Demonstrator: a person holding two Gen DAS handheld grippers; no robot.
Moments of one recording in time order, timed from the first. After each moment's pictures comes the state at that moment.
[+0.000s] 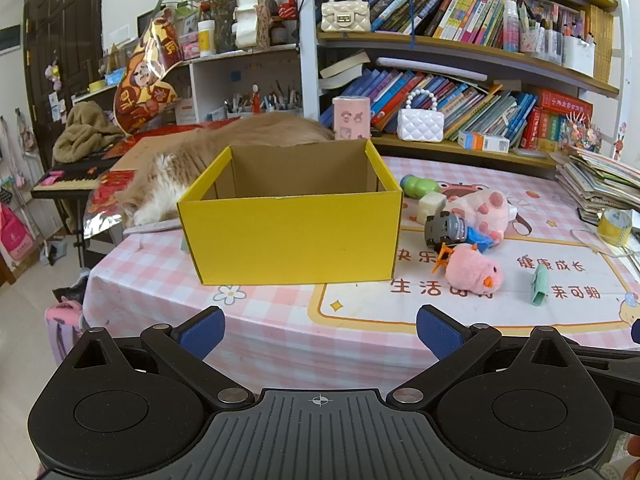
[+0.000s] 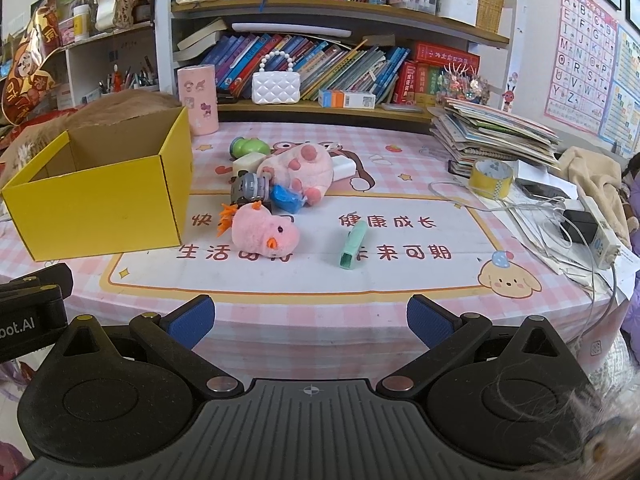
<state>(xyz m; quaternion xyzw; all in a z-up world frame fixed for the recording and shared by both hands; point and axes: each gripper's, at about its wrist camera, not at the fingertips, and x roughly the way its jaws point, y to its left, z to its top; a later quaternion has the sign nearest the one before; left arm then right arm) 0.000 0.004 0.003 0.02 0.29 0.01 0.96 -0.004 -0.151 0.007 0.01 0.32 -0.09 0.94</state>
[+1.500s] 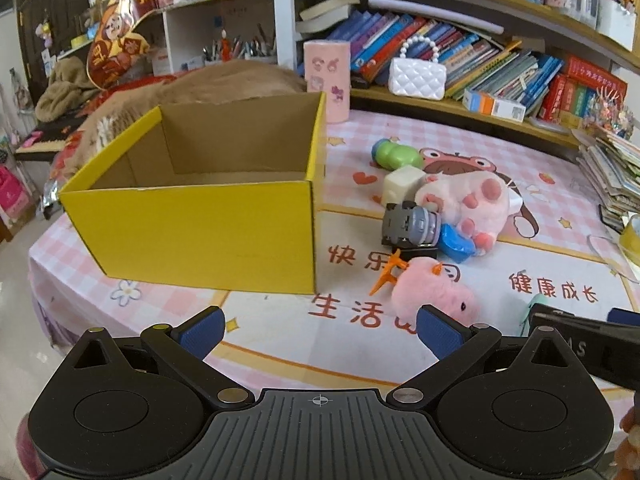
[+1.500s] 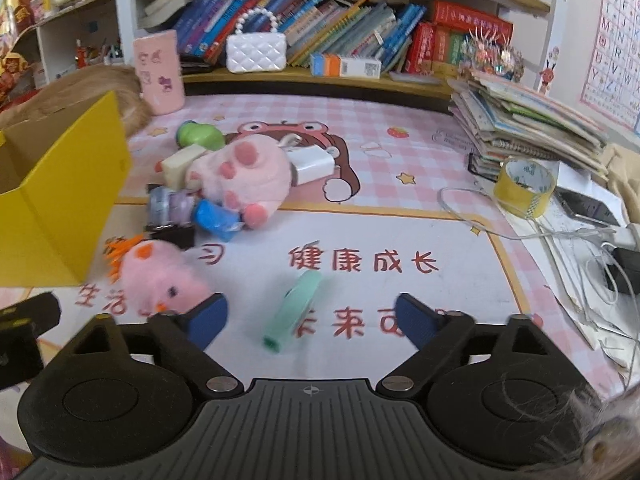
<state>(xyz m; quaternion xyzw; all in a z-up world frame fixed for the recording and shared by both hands) 0.110 -0.094 -0.024 -0.01 0.38 0.04 0.92 0.139 -0.263 -0.022 0.02 0.38 -0.06 0.92</state>
